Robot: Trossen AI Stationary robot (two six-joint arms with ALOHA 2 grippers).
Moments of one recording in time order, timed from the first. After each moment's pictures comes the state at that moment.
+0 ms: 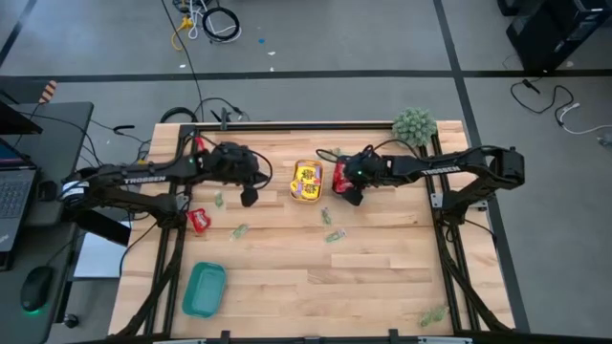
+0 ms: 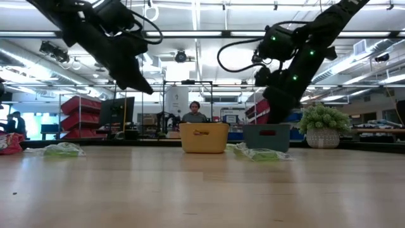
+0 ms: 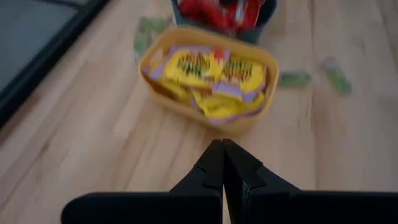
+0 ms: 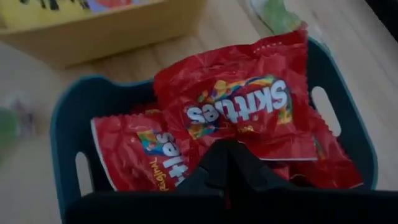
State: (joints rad) left arm 0.36 1.09 0.63 -0.18 0.11 0.02; right arm -0.28 1.49 0.75 -0.26 0.21 0.15
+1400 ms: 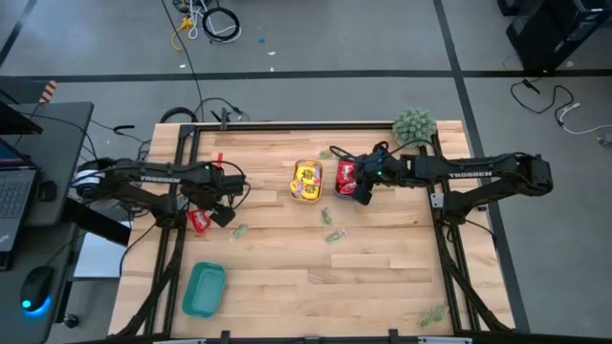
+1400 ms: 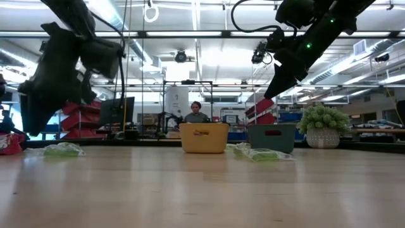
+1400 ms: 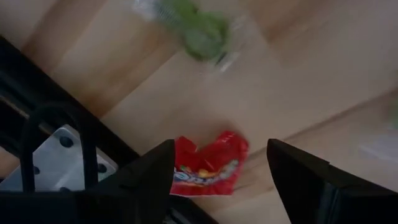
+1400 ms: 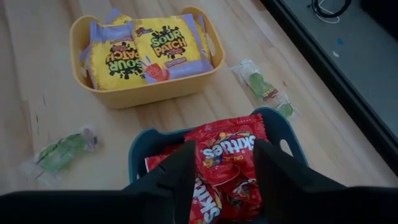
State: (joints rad) left arm 0.22 1.27 0.67 -1.16 0.03 -0.69; right arm -0.20 1.22 0.75 -0.33 0.27 0.10
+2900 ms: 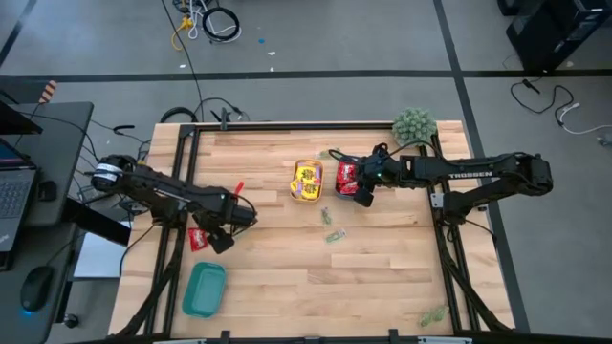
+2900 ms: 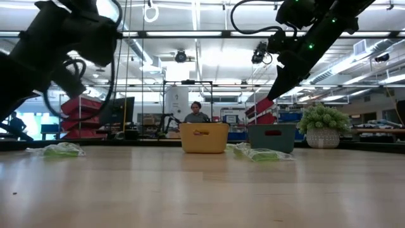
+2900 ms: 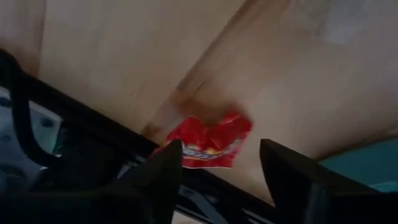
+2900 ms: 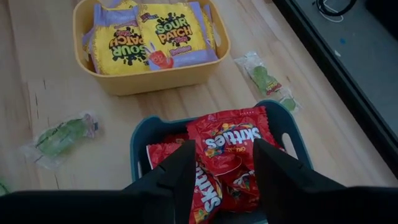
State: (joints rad) left arm -0.15 1.43 0.80 -1.25 0.17 -0.79; right arm -0.19 1.23 0.75 -0.36 0.27 0.07
